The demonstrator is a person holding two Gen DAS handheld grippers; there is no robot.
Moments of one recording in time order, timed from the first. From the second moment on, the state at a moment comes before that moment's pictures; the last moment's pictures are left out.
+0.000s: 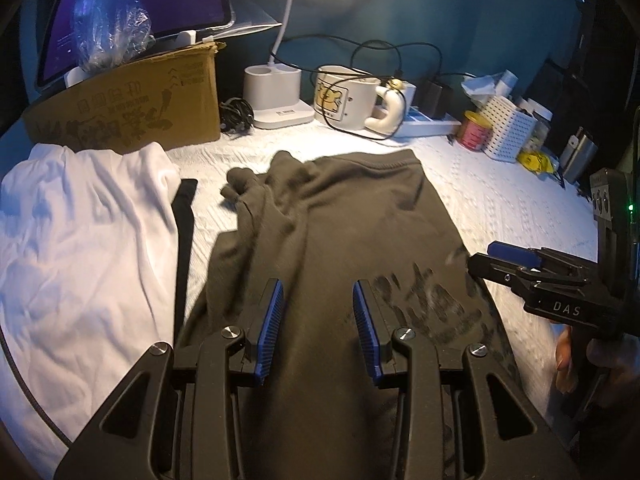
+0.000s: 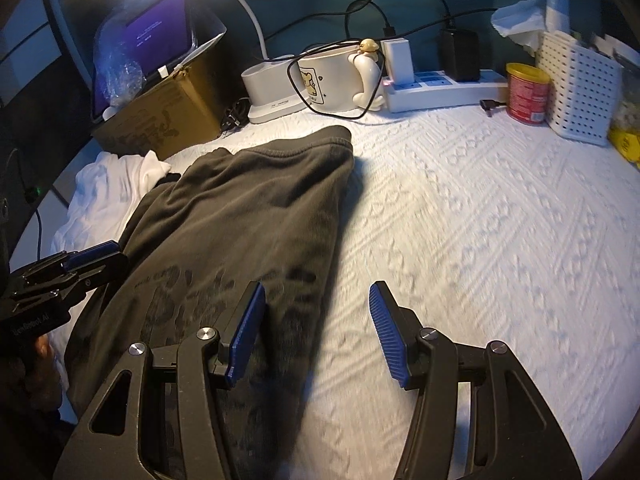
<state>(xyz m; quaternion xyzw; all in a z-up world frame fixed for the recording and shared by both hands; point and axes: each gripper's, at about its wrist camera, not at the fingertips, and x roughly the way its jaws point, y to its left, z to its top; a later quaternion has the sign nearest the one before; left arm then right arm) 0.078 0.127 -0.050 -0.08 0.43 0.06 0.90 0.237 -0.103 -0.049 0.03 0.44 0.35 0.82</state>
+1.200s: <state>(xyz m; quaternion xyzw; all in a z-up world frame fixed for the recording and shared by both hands) 0.032 0.007 -0.016 -0.04 0.41 0.00 0.91 0.157 -0.251 -0.005 0.06 0.40 0.27 0.87</state>
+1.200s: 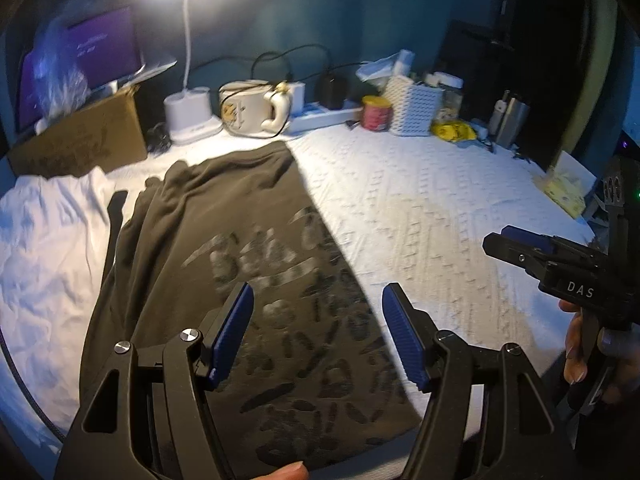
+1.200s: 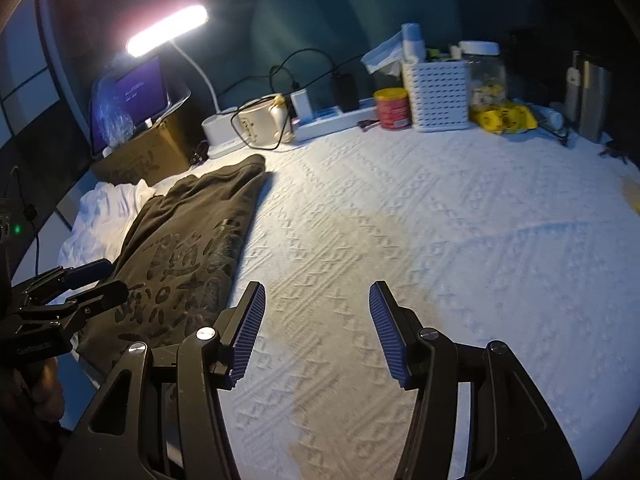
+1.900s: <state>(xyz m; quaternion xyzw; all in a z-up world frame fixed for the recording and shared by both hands) -0.001 -0.033 0.049 0.02 0.30 -0.01 0.95 0.120 -0.325 0.060 0.07 0.33 0.20 0.92</state>
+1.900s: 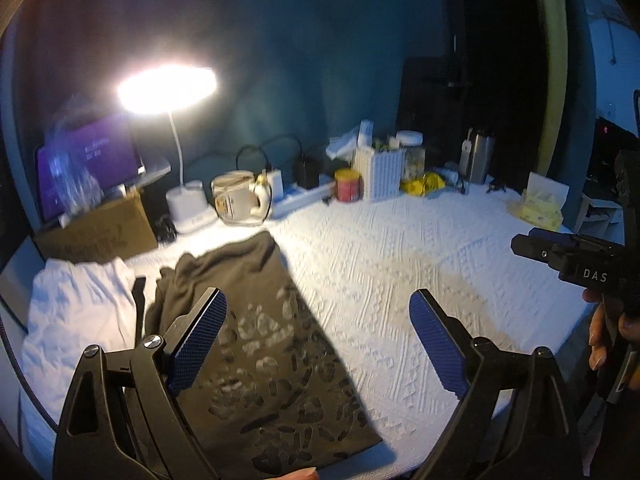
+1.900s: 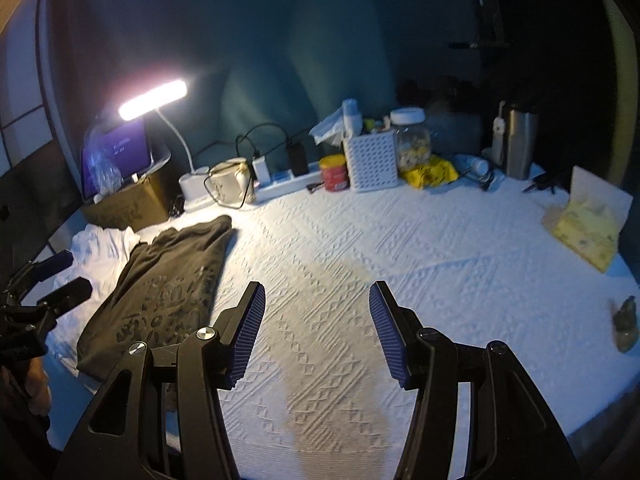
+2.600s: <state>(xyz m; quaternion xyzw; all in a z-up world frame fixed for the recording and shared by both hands) -0.042 -0.031 0.102 0.01 0.18 -0.02 0.98 0.070 -0.344 0.133 0.04 0.23 0.18 0.95</state>
